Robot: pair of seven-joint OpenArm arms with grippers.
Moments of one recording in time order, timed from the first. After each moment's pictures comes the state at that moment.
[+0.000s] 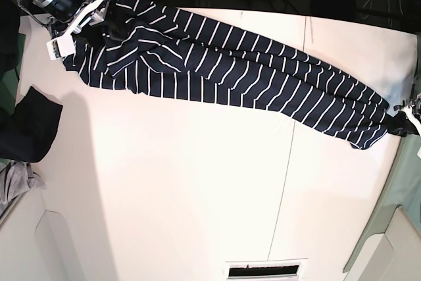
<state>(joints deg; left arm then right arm) -9.3 -49.4 4.1 50.9 -41.3 -35.0 23.3 -32.3 11.0 16.1 105.5 36.8 33.5 -41.8</state>
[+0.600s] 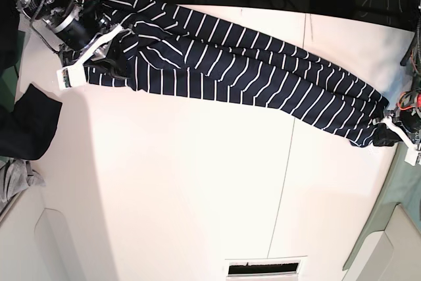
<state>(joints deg) -10.6 -37.4 -6.6 50.8 -31.3 -30.6 21.3 -23.4 3.4 14.8 102.6 30.6 32.9 -41.4</state>
